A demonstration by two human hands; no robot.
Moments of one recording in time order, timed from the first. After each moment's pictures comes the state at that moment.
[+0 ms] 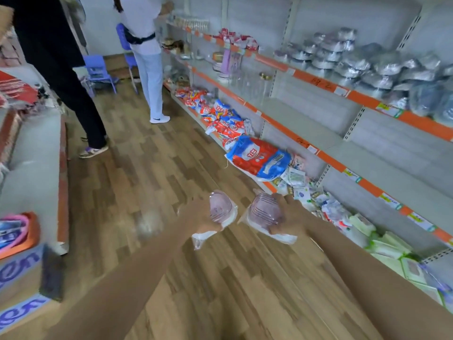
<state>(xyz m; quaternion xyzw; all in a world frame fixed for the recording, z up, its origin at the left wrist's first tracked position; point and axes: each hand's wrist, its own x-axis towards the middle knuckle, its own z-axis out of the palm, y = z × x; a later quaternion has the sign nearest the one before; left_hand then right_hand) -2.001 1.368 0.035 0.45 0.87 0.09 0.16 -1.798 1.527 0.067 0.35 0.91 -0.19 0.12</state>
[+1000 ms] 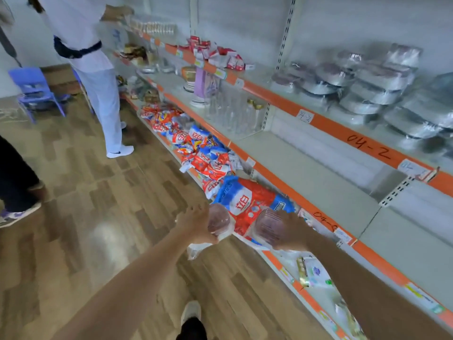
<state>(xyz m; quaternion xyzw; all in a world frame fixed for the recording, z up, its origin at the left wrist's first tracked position) -2.358 1.887 0.000 0.52 0.84 0.01 0.17 -2.130 2.027 0.009 0.44 0.87 -0.19 0.14</state>
